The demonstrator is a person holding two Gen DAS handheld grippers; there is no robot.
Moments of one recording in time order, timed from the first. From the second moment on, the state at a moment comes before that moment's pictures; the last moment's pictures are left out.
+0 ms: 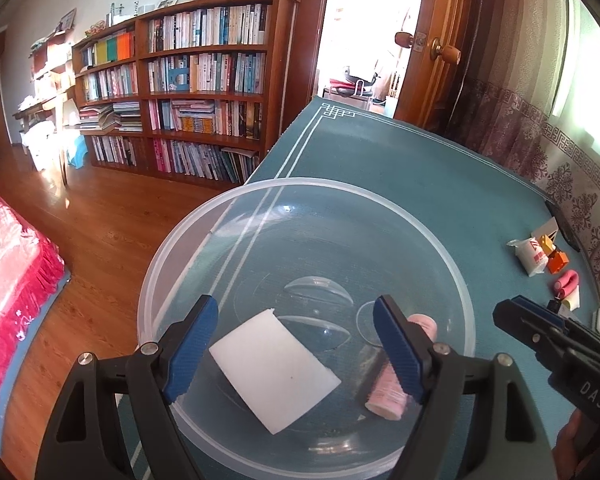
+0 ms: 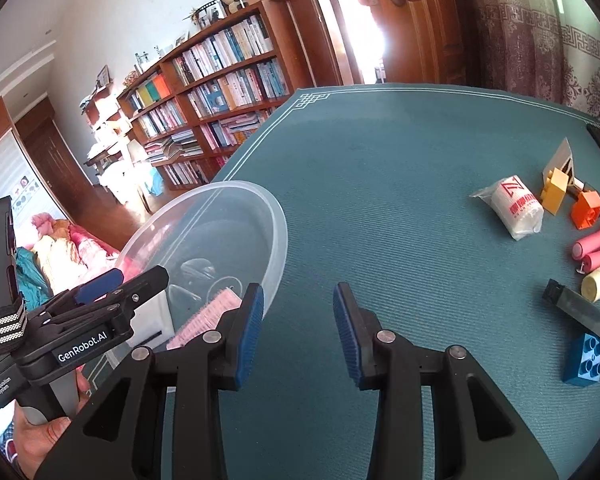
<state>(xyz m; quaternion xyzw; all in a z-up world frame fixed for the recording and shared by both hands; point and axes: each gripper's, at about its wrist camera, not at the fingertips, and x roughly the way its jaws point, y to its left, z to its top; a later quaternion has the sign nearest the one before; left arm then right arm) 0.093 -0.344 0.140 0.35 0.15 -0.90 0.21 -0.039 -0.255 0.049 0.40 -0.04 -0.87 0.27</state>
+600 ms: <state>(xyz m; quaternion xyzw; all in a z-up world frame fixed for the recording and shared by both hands) 0.070 -0.290 0.151 0.36 0.10 -0.91 0.19 -0.026 -0.157 0.038 0.39 -0.10 -0.90 0.18</state>
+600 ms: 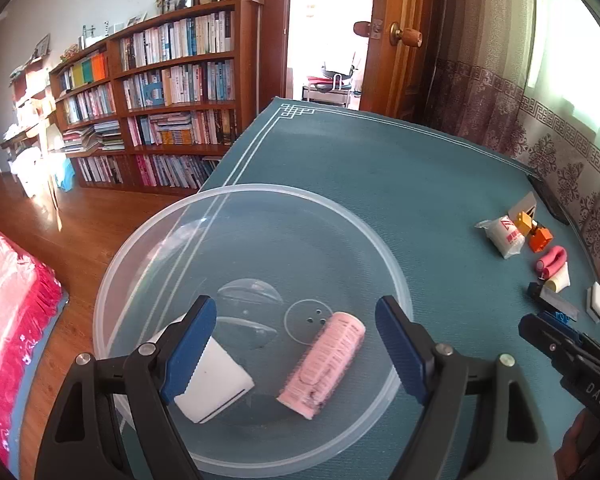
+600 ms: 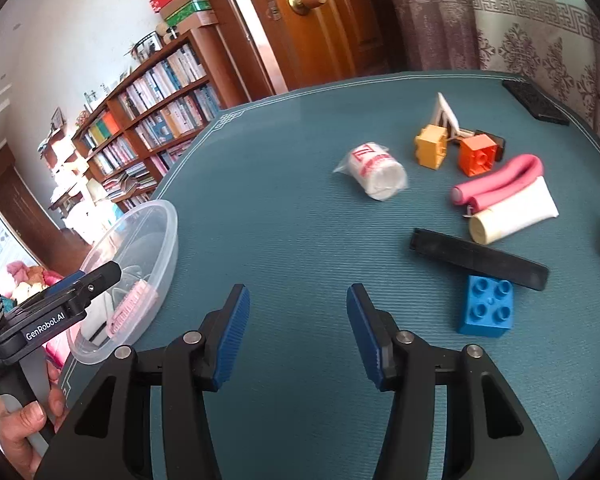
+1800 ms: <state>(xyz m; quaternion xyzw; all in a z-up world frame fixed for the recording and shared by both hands) -0.011 -0.085 0.128 0.44 0.03 -0.90 -0.01 -0.001 0.055 0.023 0.38 -0.17 -0.91 0.00</state>
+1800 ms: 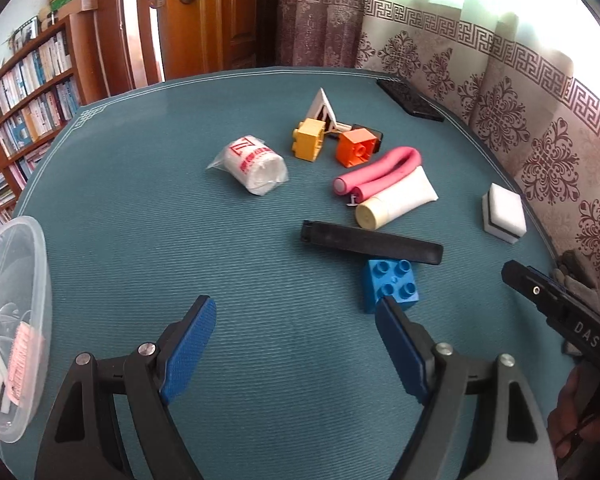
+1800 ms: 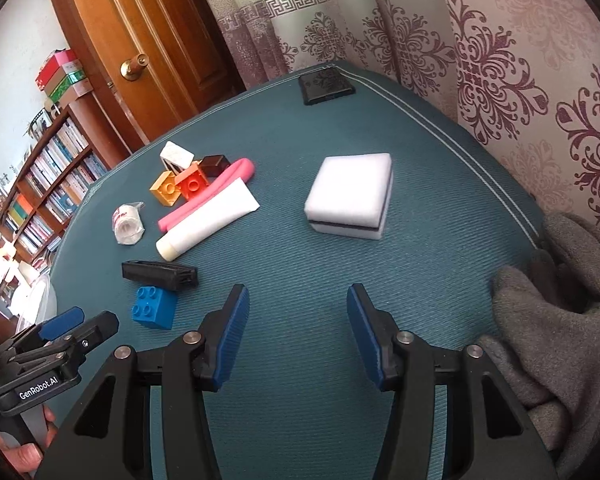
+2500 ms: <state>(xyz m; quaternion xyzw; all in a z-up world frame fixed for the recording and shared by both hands) -0.043 -0.054 0.111 0.45 -0.01 -0.89 -0.02 -0.010 0.084 0.018 0.39 -0.19 -0.90 -0.02</state>
